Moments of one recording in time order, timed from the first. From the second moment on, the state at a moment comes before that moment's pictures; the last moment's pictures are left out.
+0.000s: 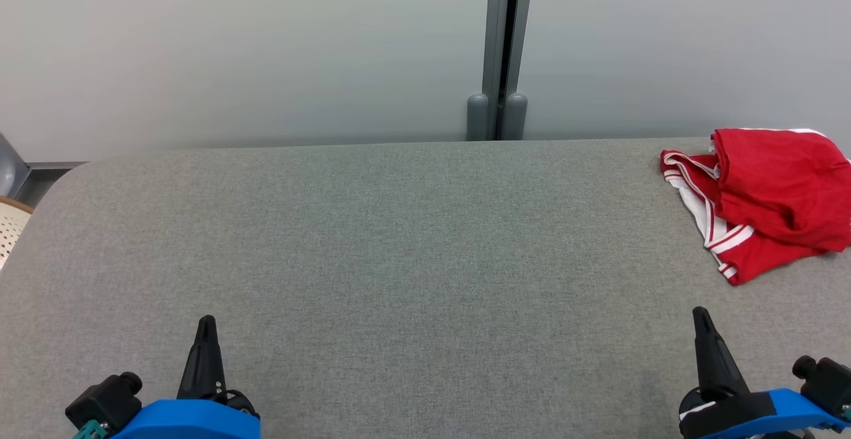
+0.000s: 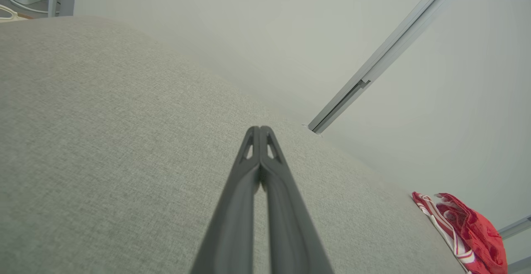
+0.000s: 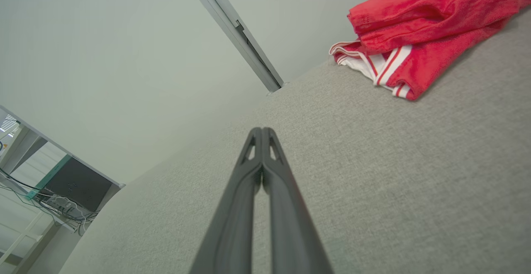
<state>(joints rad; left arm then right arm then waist) 0.00 0.05 0.02 0.29 -0.61 -0.11 -0.14 0.00 -0.05 -0.06 0.25 0.64 0.13 -0.14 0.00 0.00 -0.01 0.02</state>
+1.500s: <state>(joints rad) -0.06 0.05 0.07 0.27 -1.17 -0.12 0.00 -0.06 -0.05 -0.09 0.25 1.18 0.13 0.00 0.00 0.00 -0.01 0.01</state>
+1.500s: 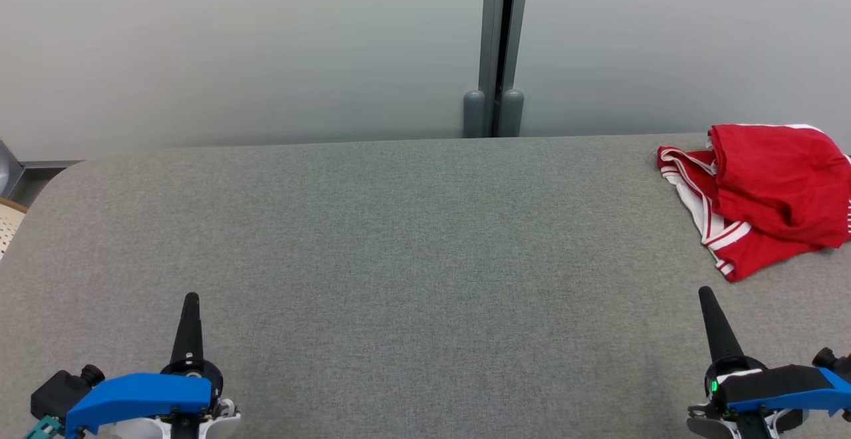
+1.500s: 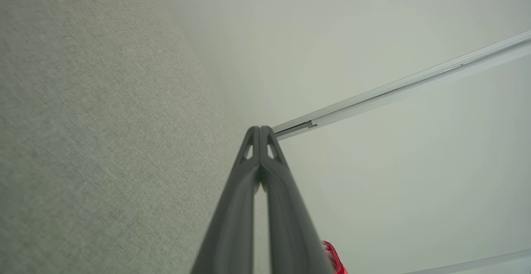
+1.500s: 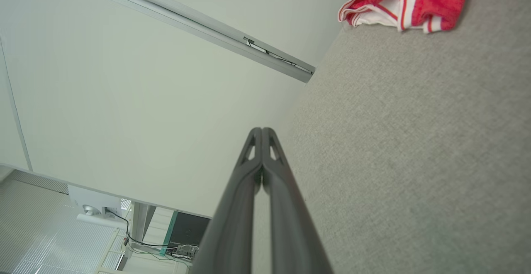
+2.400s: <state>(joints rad) -0.08 0.05 0.09 0.26 -1.41 -0.12 0.06 -0.08 -0.05 -0.10 0.25 1.42 0.13 0.06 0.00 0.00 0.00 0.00</state>
